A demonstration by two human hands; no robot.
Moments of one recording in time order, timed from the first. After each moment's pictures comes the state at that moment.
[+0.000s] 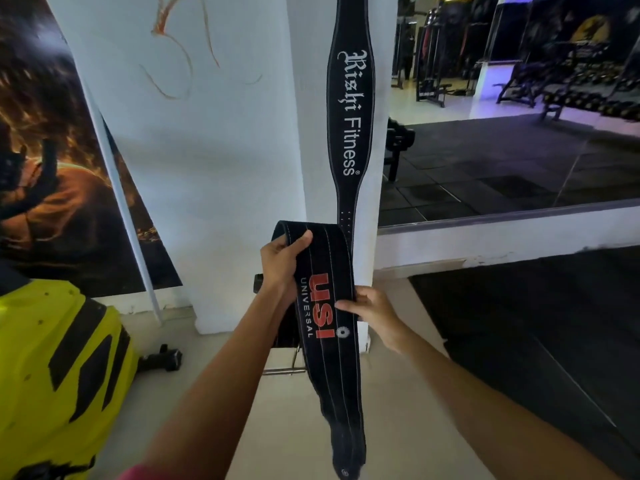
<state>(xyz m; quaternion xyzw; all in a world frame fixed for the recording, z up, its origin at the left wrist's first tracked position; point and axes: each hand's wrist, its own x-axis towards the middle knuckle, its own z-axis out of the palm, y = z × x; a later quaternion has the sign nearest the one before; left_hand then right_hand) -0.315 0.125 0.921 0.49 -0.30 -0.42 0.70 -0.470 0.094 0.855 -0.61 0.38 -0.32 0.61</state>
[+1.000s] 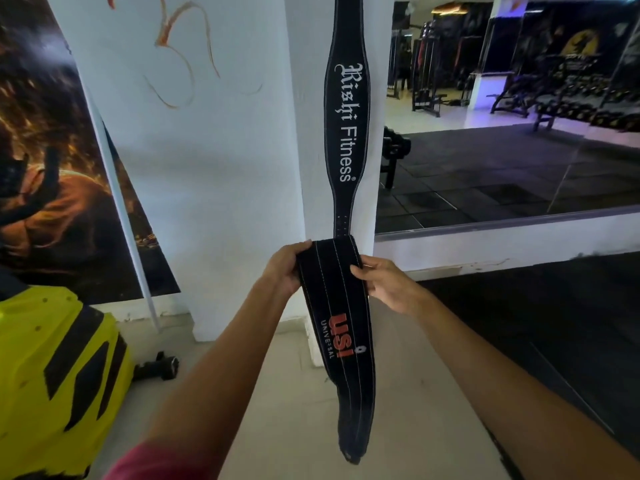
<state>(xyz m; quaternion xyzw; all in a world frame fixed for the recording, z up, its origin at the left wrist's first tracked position) -0.299 0.096 0.915 0.51 -0.22 -0.58 0.59 -0.486 0.065 0.900 -0.60 0.34 -0.28 0.67</state>
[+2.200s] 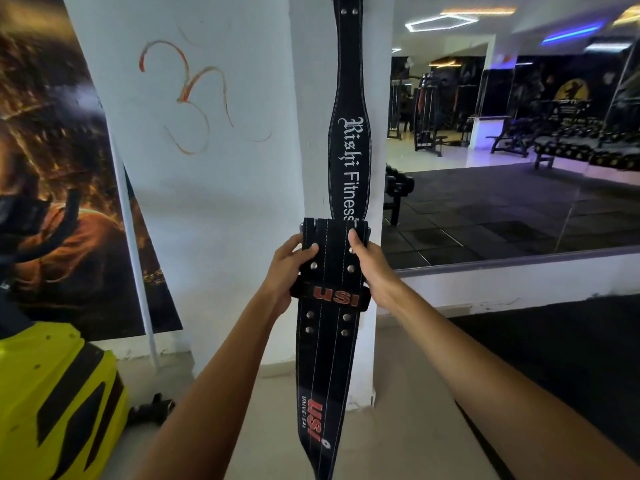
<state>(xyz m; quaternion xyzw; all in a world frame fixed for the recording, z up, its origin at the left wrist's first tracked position) -0.304 0.106 0.980 0.48 -0.46 -0.40 0.63 -0.437 0.036 0.971 -0.57 0.36 -0.44 0.60</state>
